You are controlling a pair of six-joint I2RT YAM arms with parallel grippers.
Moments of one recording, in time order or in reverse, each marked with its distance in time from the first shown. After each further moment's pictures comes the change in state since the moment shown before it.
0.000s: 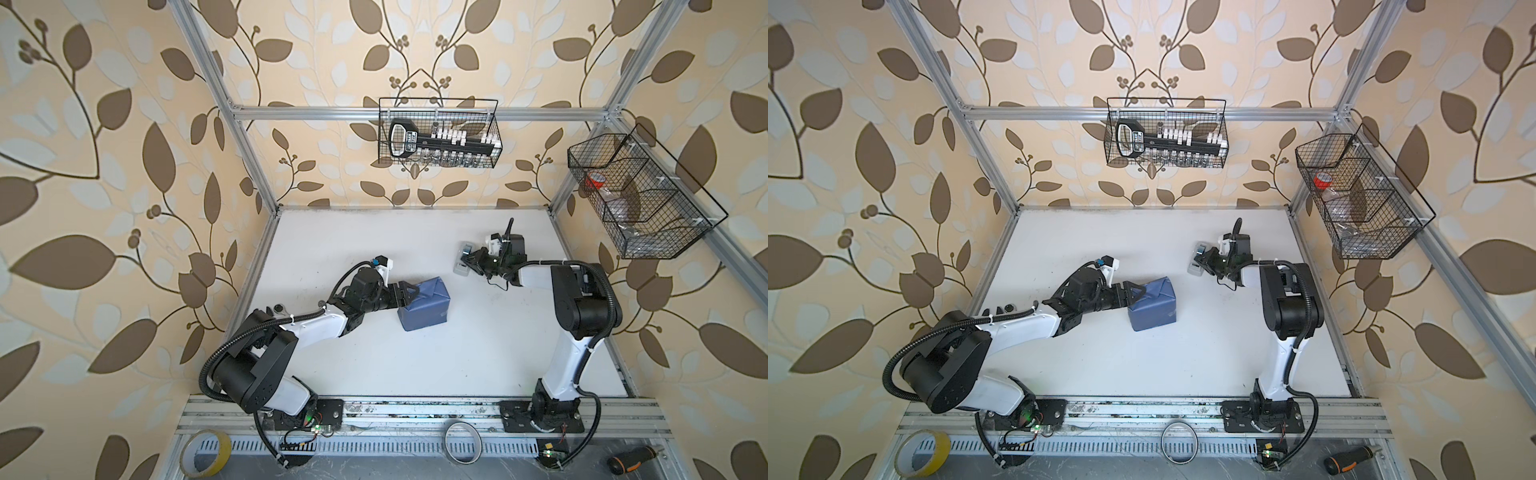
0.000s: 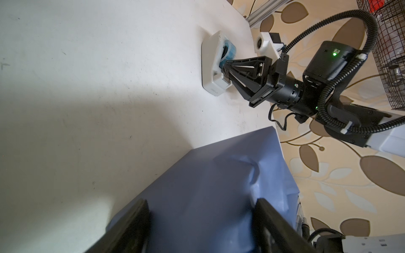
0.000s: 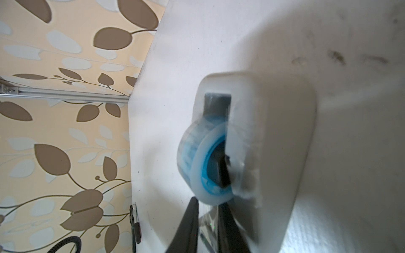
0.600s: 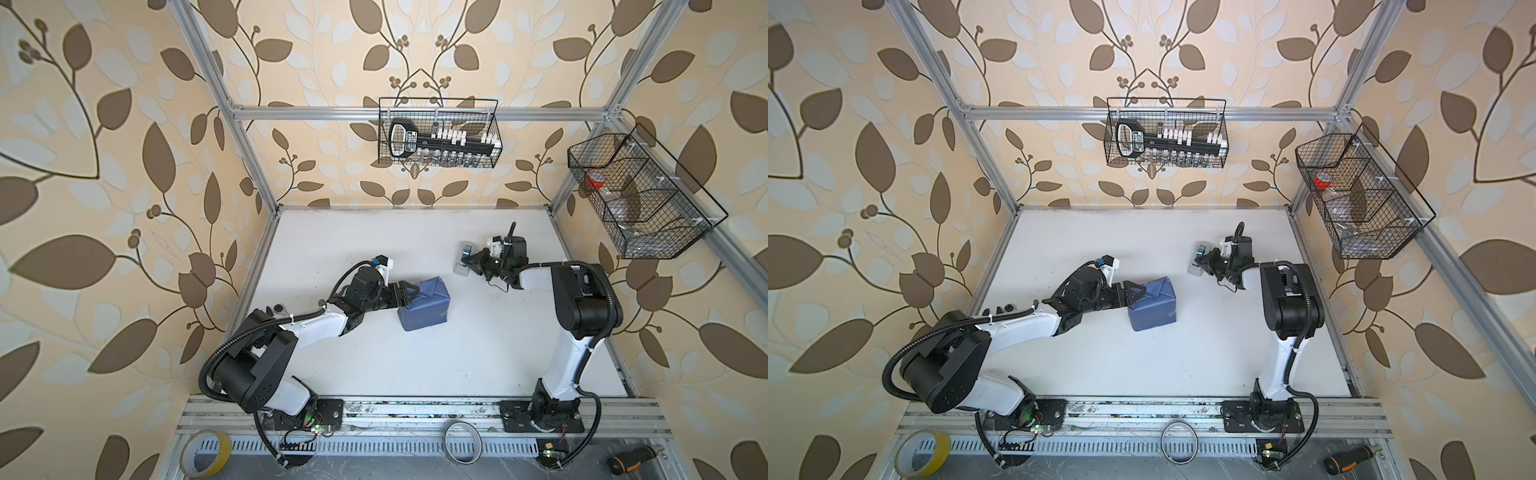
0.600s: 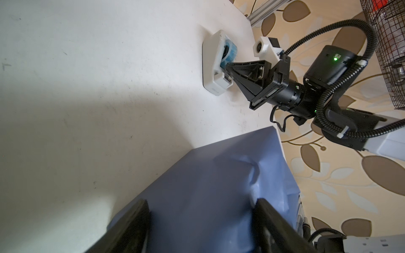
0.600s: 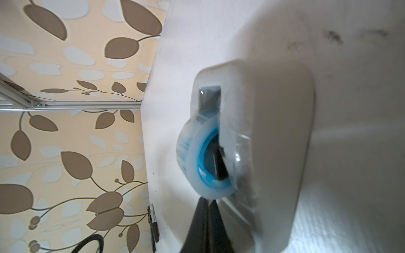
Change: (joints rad) left arm 0.000 0.000 0.010 -0.017 -0.002 0.006; right arm -0.014 -0.007 -0.050 0.100 -0.048 0.131
